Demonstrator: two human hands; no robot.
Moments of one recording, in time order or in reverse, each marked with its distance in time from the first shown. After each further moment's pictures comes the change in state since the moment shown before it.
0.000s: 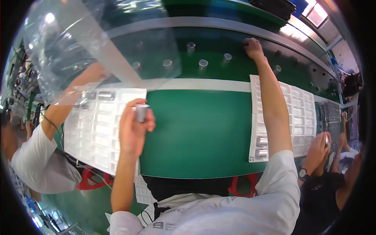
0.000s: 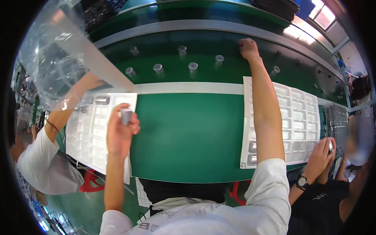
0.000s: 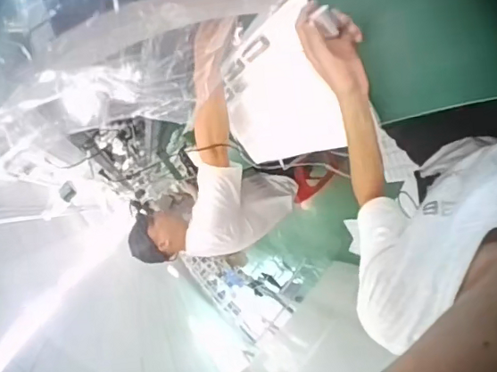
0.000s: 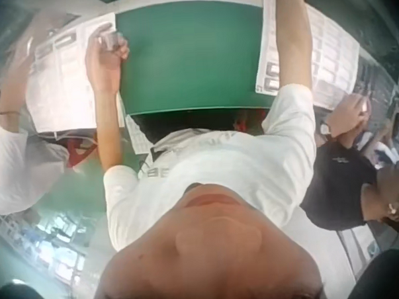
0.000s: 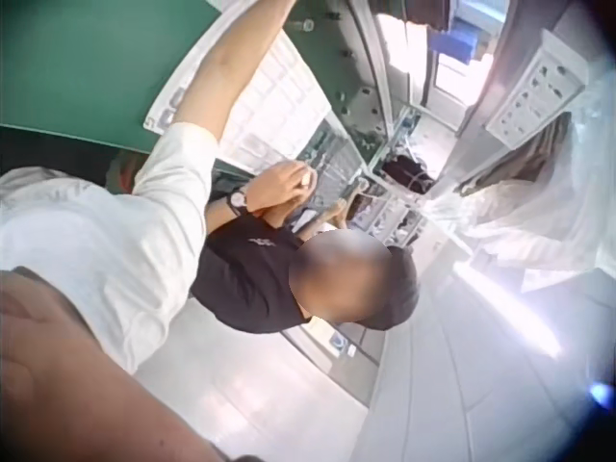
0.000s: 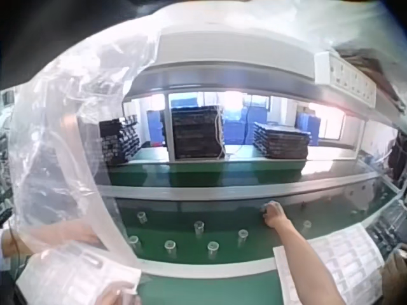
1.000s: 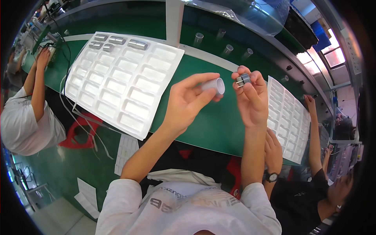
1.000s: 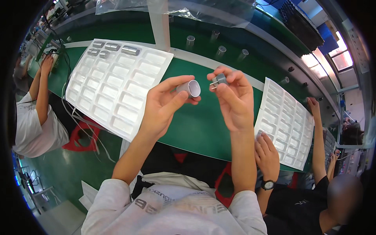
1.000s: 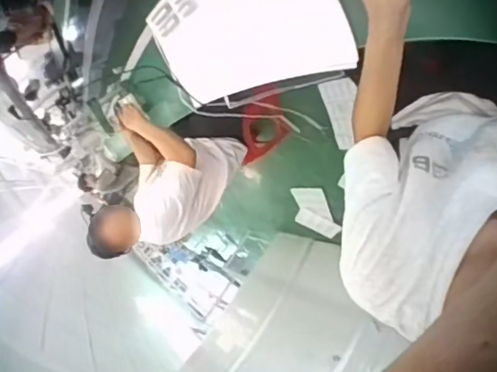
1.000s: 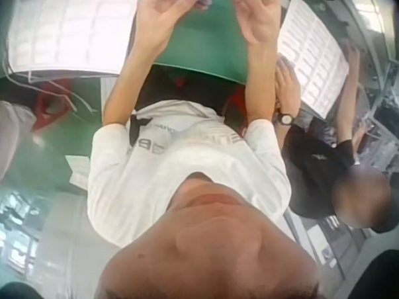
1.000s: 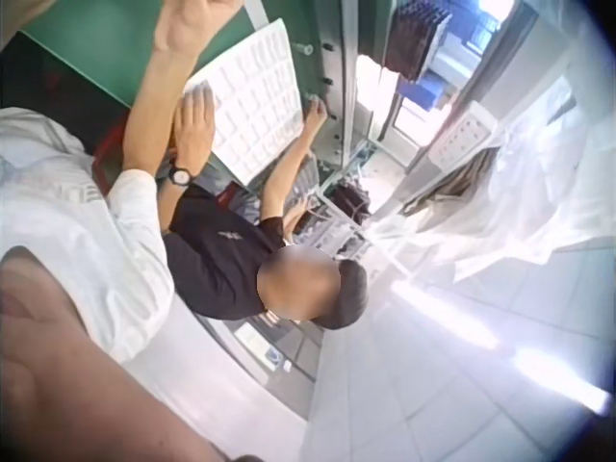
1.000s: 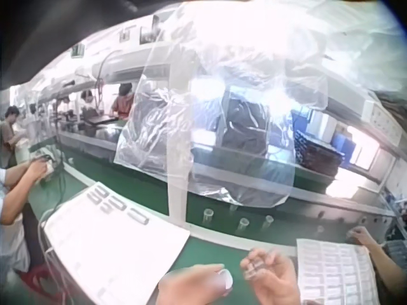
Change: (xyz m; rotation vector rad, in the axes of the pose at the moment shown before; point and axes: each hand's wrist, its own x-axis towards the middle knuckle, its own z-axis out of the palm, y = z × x) left_hand -0.055 -0.008 0.046 -0.015 -0.180 0.203; right_hand -0.260 -0.266 -0.133 2.146 -0.304 -0.174
